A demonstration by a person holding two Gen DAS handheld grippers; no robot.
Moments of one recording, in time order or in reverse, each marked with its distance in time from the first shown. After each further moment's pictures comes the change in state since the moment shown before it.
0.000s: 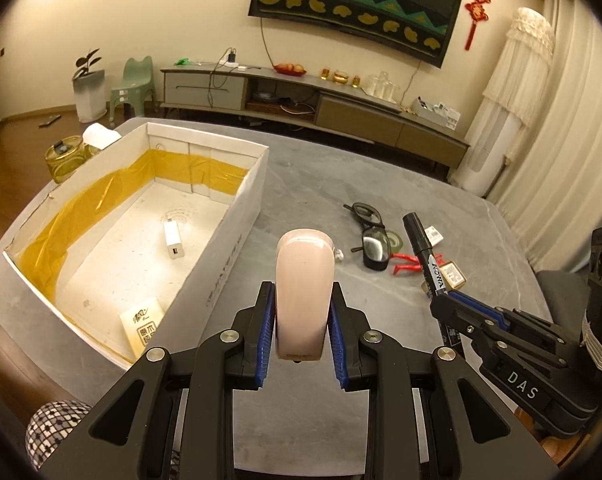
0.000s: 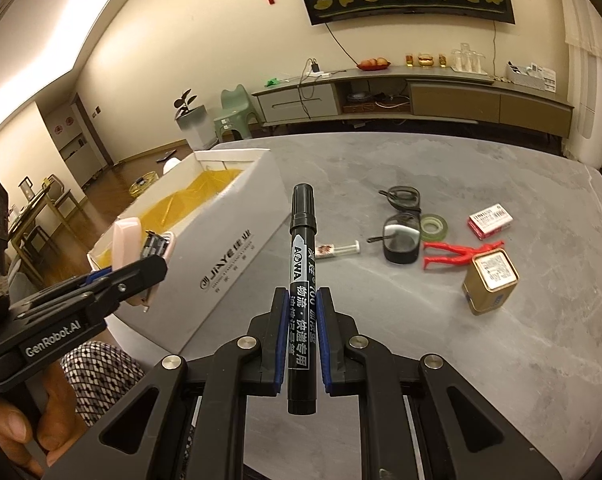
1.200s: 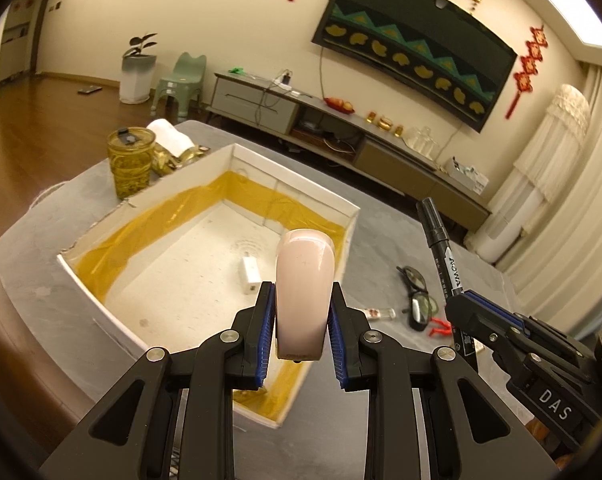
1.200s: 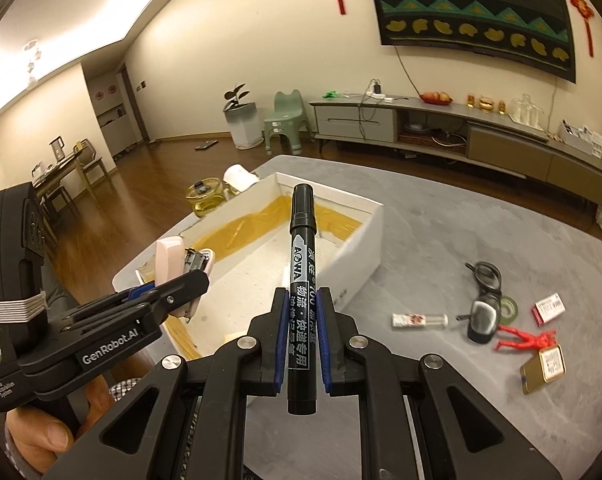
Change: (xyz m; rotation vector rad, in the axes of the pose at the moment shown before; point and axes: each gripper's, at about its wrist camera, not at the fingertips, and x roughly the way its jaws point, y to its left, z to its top) left arm -0.021 0.117 0.028 -0.221 -0.108 0.031; right arm 0.020 0.126 0.058 -0.197 -0.030 0.081
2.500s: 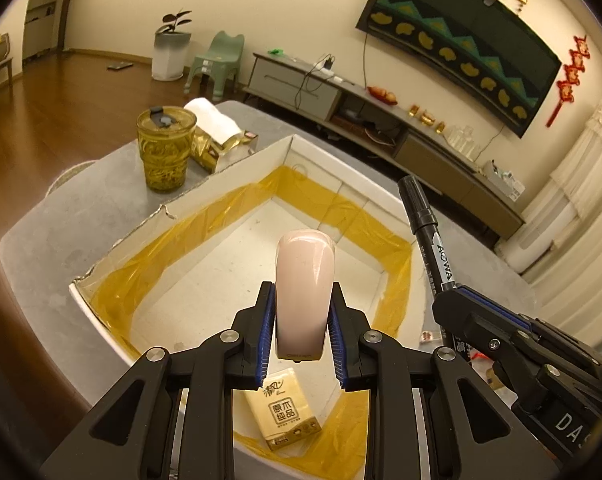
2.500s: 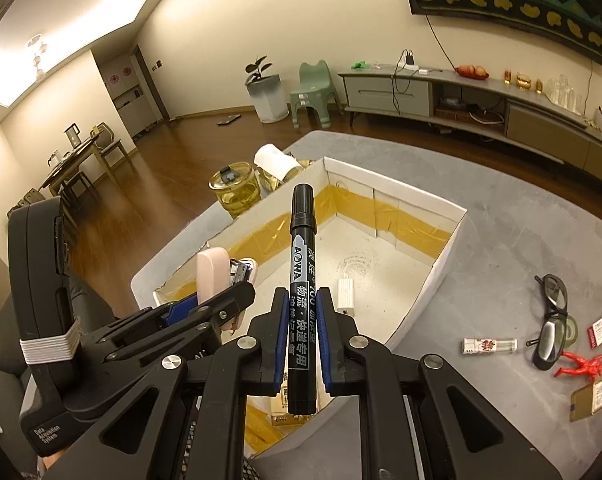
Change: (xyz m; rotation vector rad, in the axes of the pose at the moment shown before) left arm 0.056 0.047 0.030 -0.065 0.073 0.108; right arm 0.087 0.037 0.041 0.018 0.121 0.101
